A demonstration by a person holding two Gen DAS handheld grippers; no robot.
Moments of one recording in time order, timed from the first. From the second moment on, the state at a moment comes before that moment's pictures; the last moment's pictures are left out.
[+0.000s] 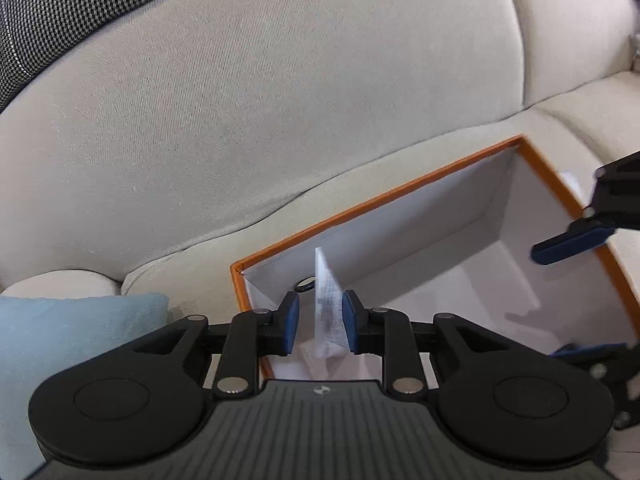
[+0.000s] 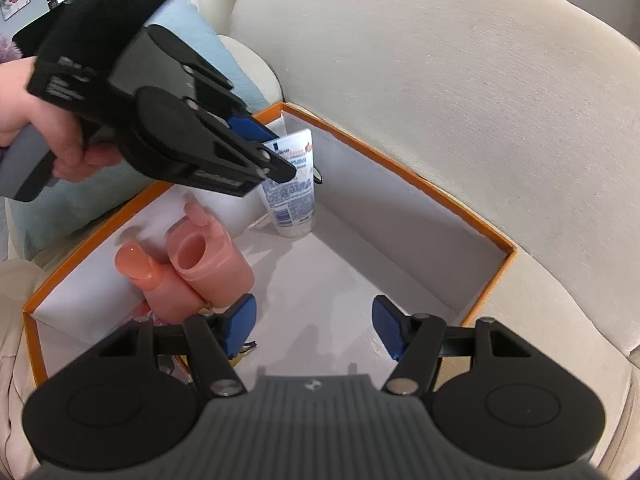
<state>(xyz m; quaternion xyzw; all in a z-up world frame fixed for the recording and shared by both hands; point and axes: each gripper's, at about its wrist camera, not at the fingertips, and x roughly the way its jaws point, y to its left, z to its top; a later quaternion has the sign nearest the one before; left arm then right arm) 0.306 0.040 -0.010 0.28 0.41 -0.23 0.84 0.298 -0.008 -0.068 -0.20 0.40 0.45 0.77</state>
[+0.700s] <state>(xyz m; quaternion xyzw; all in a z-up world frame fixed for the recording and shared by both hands) 0.194 0.008 0.049 0.25 0.36 -0.31 0.85 0.261 -0.067 -0.012 -0.19 0.37 0.37 0.83</state>
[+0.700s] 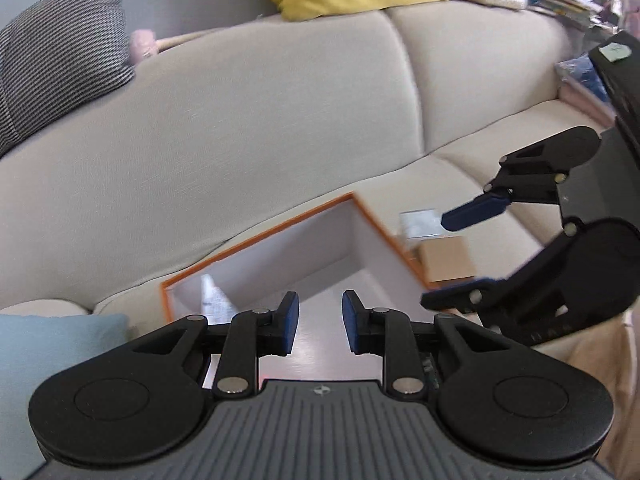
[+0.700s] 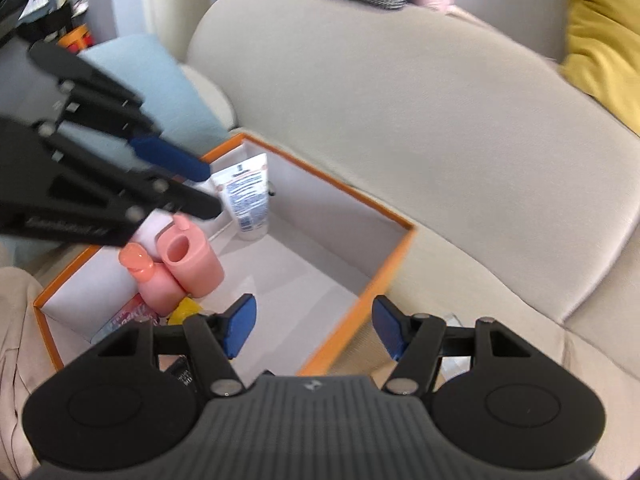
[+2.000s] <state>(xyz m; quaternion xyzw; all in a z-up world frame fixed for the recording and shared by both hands) 0.266 -0.191 -0.106 0.29 0.58 -0.20 0.74 0.287 -0.258 -0.140 0.15 0.41 0.12 0.89</state>
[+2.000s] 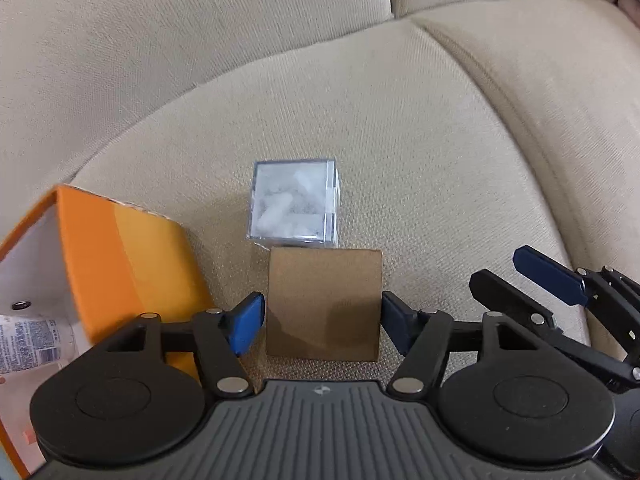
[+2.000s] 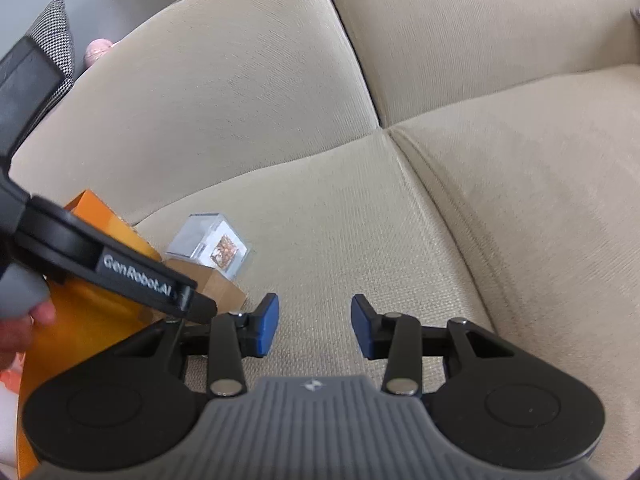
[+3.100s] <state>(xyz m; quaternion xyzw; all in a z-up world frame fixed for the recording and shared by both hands) 0.249 -0.113 0.030 0.19 0.53 -0.24 0.79 0.328 -0.193 -0.085 -0.04 0.42 0.32 0.85</state>
